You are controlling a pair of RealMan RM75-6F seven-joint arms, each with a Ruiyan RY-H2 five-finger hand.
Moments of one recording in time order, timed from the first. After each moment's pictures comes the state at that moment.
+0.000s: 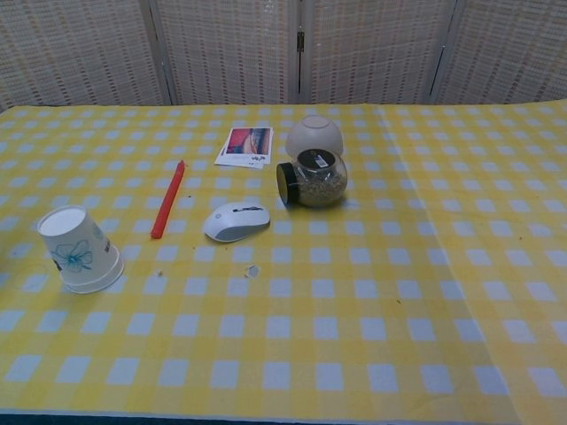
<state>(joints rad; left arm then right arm) -0.22 -1.17 -0.06 -1.65 1.50 1.36 0.15 0.14 -1.09 0.02 -1.55 -1.62 1.50 0.26</state>
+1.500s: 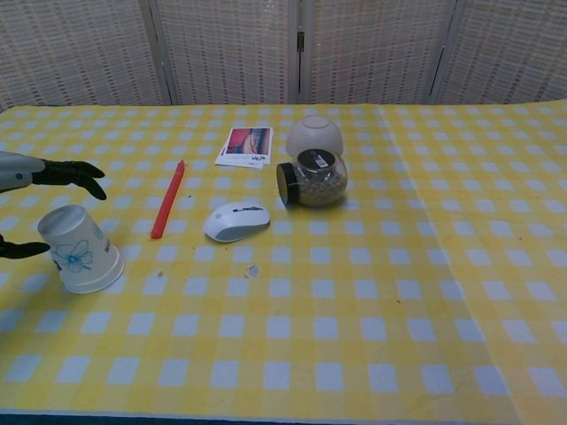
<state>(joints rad) -0.57 -1.13 -0.05 -1.75 1.26 0.86 0.26 0.14 -1.08 0.05 -1.50 -1.59 1.48 0.32</state>
